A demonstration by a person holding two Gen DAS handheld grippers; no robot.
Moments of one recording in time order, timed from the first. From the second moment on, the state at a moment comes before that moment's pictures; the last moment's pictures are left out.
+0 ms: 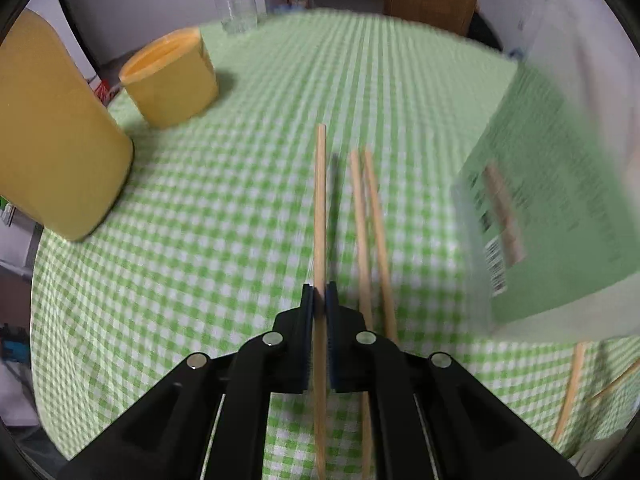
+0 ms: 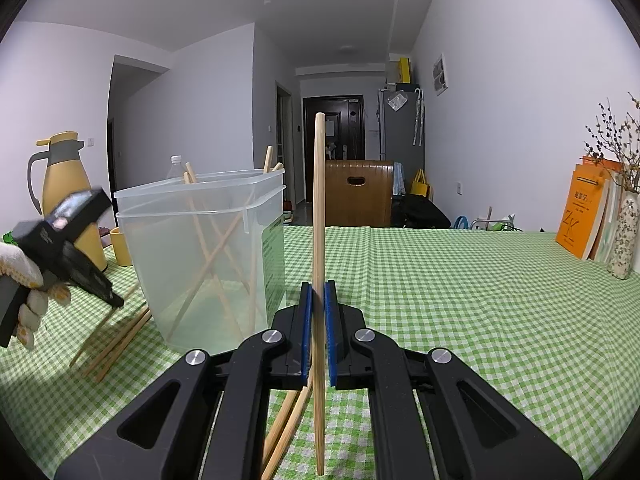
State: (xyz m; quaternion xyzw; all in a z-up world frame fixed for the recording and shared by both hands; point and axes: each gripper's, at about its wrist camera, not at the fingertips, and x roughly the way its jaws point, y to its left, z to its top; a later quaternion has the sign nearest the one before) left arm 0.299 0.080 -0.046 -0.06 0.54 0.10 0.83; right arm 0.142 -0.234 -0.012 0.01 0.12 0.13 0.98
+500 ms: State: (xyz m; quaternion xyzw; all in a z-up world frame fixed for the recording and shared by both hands) left arm 0.235 0.067 0.030 -0.04 0.34 0.10 0.93; right arm 0.143 -0.234 -0.012 0.01 0.13 0.13 0.98
